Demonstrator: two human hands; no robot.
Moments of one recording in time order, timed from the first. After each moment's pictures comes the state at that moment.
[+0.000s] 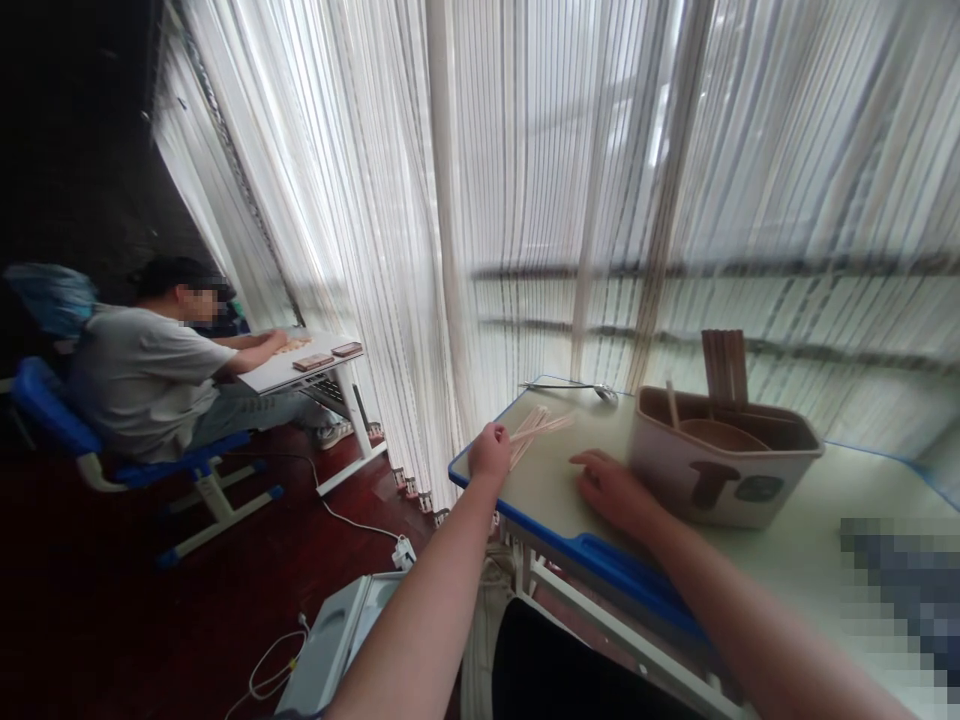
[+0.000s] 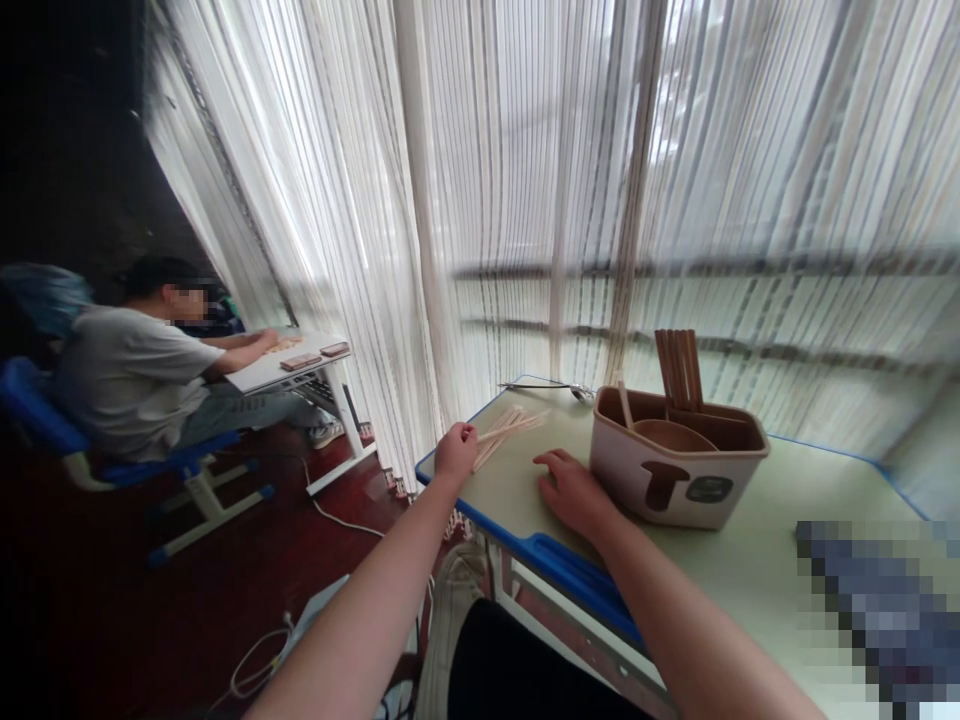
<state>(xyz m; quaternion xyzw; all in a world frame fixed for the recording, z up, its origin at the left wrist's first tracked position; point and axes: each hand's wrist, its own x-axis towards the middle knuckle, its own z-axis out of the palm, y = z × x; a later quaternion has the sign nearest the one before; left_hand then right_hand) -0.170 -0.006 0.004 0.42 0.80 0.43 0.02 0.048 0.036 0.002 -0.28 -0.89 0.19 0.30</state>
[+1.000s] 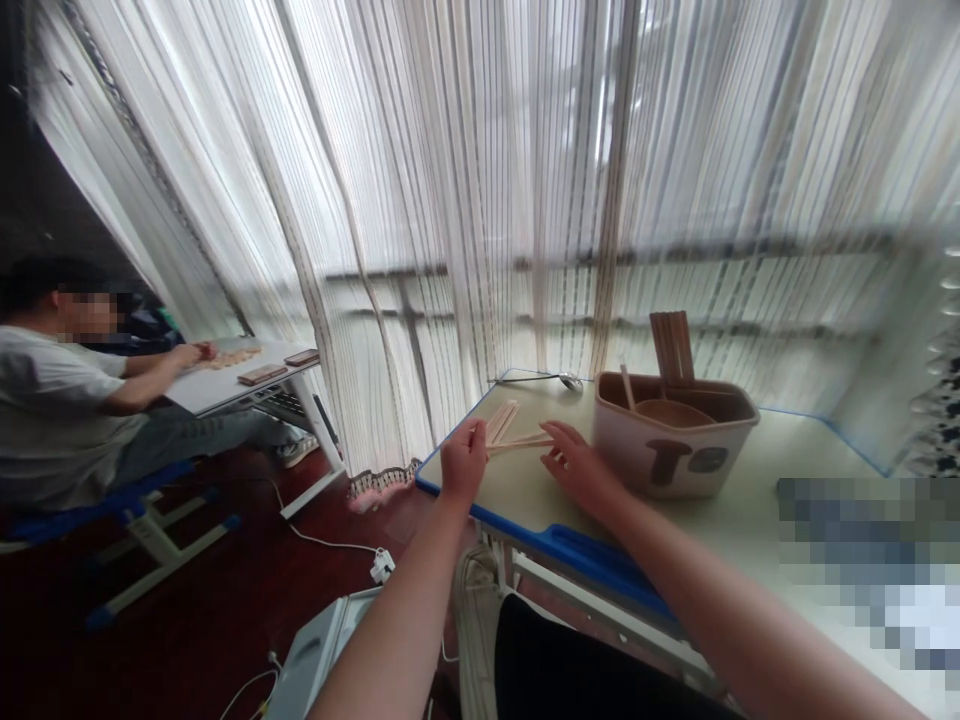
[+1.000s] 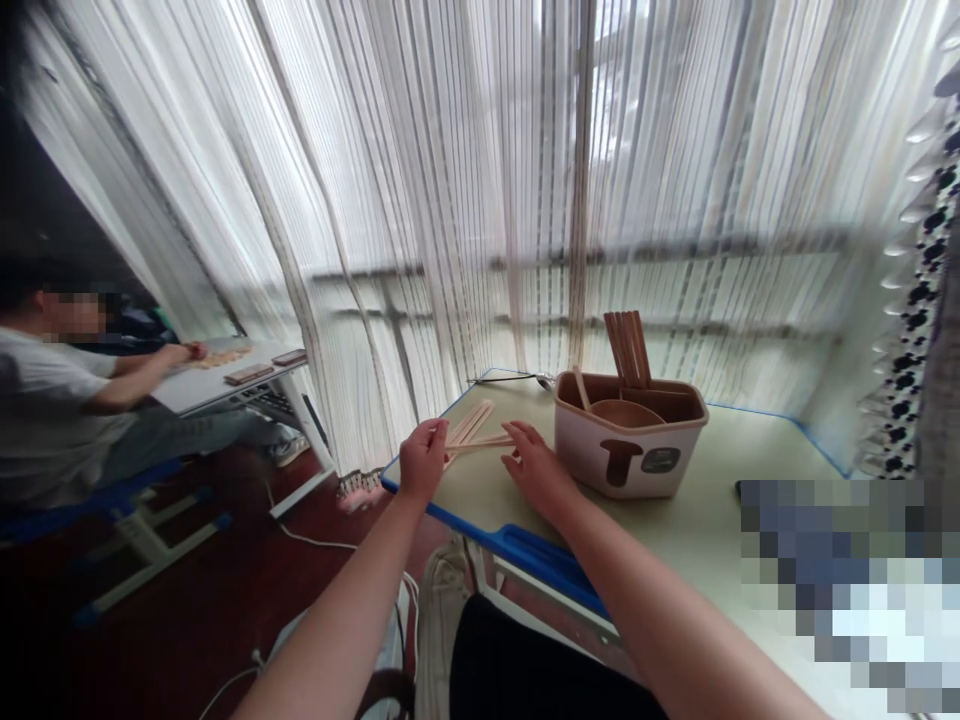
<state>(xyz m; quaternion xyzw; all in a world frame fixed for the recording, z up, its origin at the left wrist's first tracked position) -0.146 -0.028 0.016 0.49 0.61 0.62 0.02 0.042 0.035 0.007 -0.28 -0.85 0.19 0.40</state>
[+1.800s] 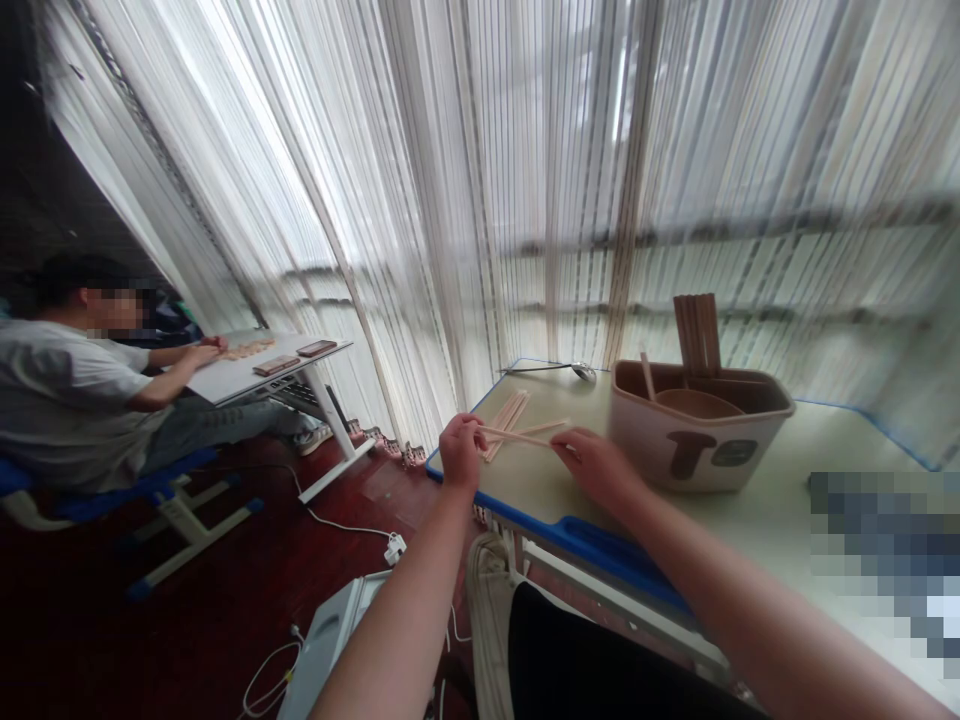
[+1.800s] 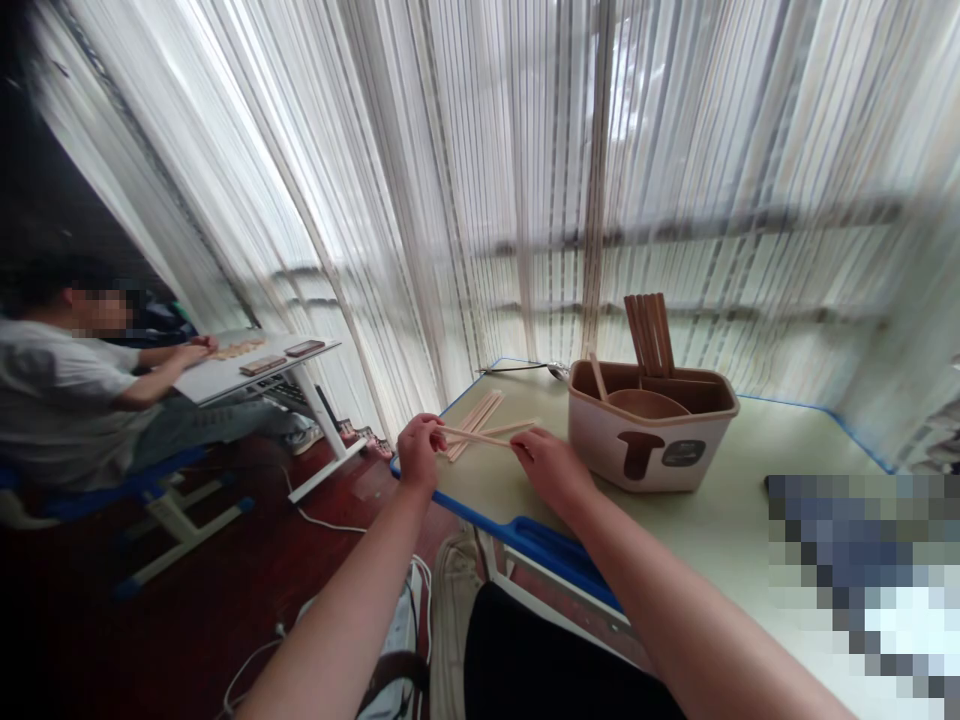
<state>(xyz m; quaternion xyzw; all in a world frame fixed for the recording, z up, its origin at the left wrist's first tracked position) -0.157 -0.026 0.010 0.37 0.50 0.76 0.17 0.044 0.020 0.022 -0.32 -0.87 0.13 0.35</state>
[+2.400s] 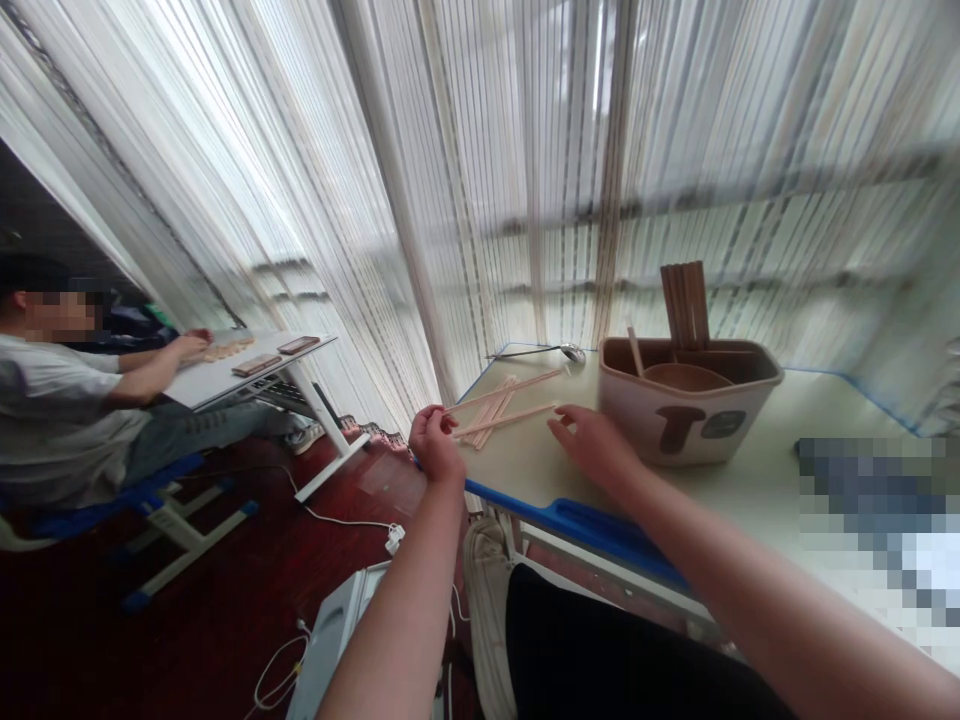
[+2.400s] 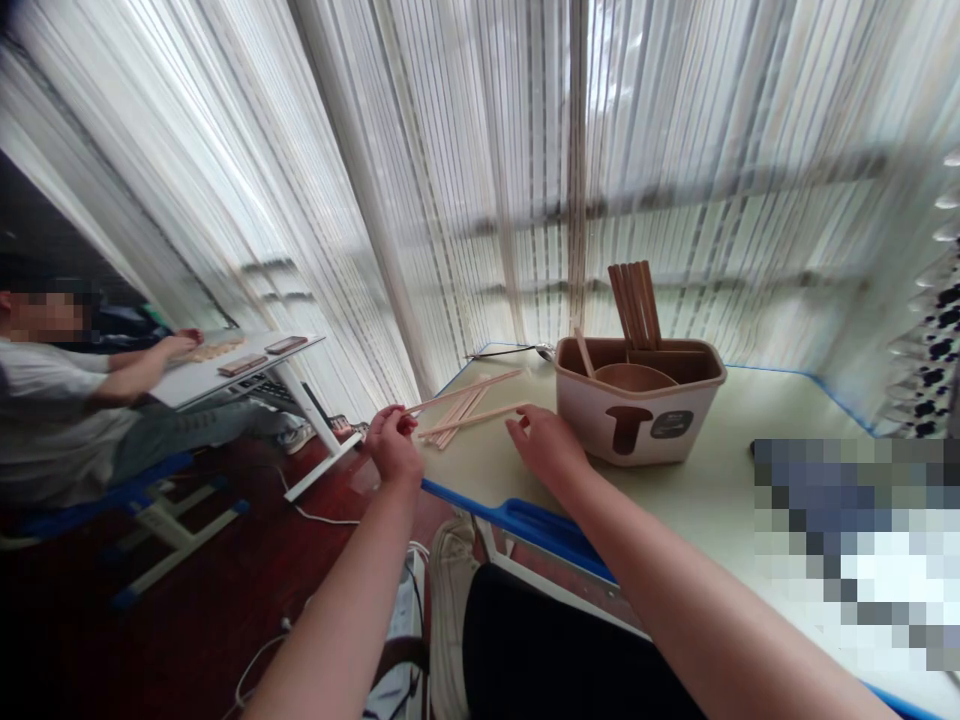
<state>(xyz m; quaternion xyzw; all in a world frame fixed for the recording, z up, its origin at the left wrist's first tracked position) -0.165 -0.020 0.007 0.23 0.47 0.85 0.10 0.043 0.027 0.021 -0.42 -0.80 0.21 0.37</state>
